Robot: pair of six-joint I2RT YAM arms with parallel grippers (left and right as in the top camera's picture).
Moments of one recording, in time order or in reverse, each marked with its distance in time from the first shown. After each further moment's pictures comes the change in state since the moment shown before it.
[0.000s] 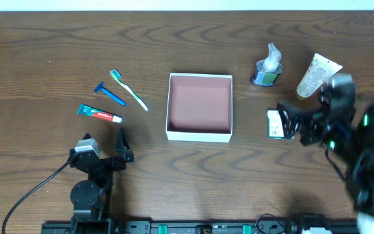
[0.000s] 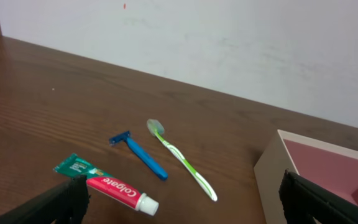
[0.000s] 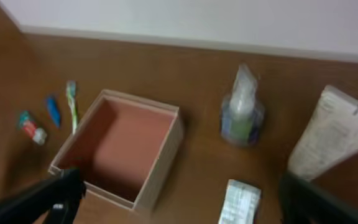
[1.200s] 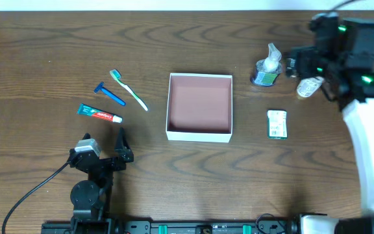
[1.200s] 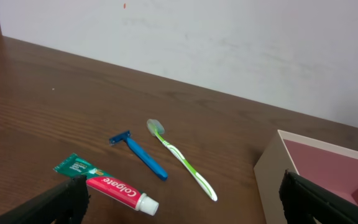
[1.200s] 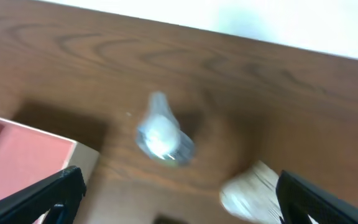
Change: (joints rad) left arm 0.000 0.000 0.000 0.000 0.000 0.000; right arm 0.024 0.600 0.251 0.199 0.229 -0.135
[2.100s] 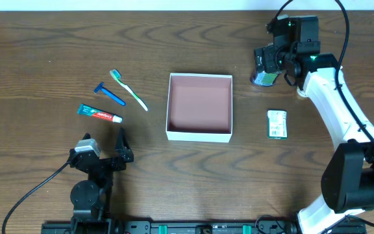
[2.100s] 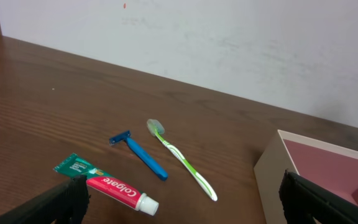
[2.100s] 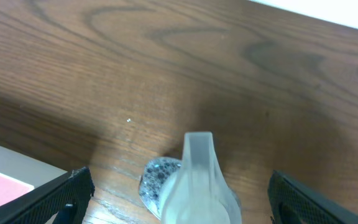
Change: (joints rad) left arm 0.000 0.000 0.000 0.000 0.000 0.000; right arm 0.083 0.291 0.000 0.182 0.070 0.027
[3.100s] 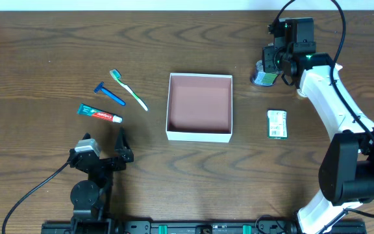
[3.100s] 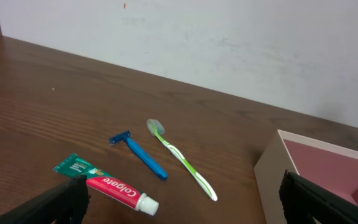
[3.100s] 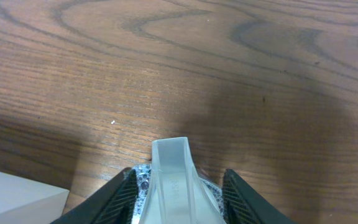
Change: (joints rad) left arm 0.000 0.000 0.000 0.000 0.000 0.000; right arm -0.002 0.053 0.000 0.032 0.044 0.076
